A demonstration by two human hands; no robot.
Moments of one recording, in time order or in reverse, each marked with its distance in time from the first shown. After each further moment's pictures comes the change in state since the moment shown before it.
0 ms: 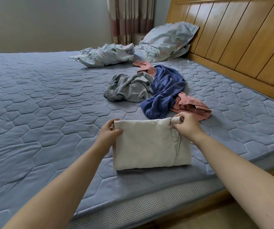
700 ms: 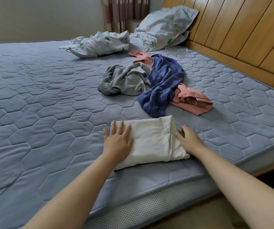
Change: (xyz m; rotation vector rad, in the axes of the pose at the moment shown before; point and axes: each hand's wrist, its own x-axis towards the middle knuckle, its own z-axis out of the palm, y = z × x) left_hand 0.023 -0.061 0.034 1.341 -0.088 0.328; right_hand -0.015 0.075 0.039 -0.252 -0.238 0.227
